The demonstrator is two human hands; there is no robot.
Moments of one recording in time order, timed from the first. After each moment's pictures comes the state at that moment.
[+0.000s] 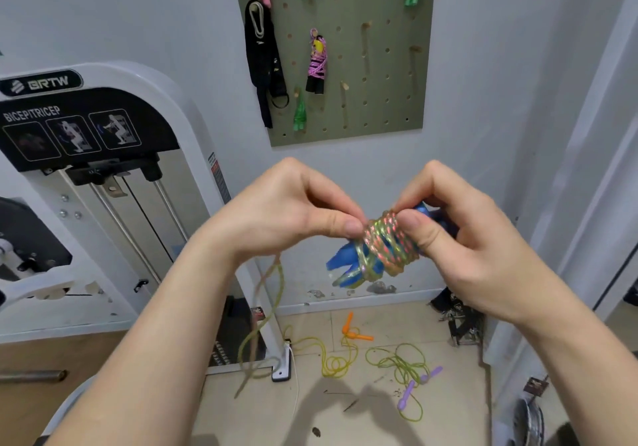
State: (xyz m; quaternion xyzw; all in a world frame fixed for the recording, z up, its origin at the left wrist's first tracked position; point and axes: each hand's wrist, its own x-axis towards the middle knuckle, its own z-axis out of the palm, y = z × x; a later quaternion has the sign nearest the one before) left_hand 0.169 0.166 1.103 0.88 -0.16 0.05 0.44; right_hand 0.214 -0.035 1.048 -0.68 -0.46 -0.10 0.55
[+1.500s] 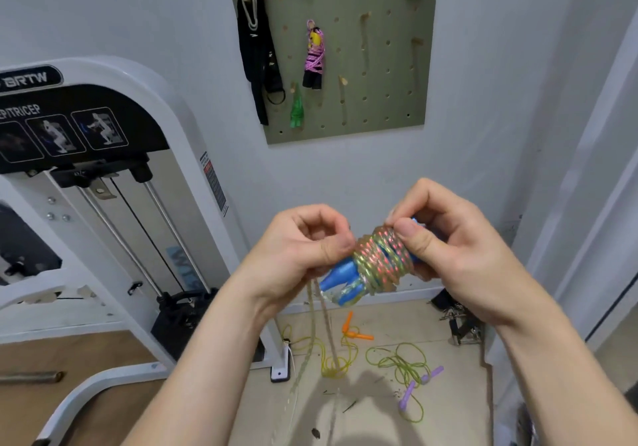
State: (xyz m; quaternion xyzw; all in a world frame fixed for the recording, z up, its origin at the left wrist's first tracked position) left_hand 0.203 0.171 1.033 0.69 -0.08 0.04 0.72; right_hand 0.254 -0.018 1.024 -0.60 -0.38 0.05 0.70
